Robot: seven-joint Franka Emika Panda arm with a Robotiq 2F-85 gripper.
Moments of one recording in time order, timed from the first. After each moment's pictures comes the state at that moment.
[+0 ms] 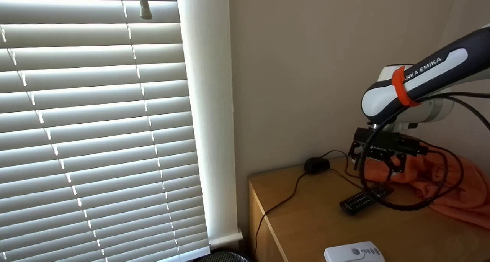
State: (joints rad) arm -0.05 0.57 -0.16 -1.73 0.11 2.29 0.73
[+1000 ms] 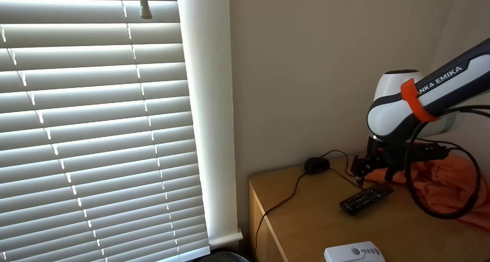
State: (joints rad) arm -0.03 0.47 -0.12 -1.93 -0.02 2.43 0.09
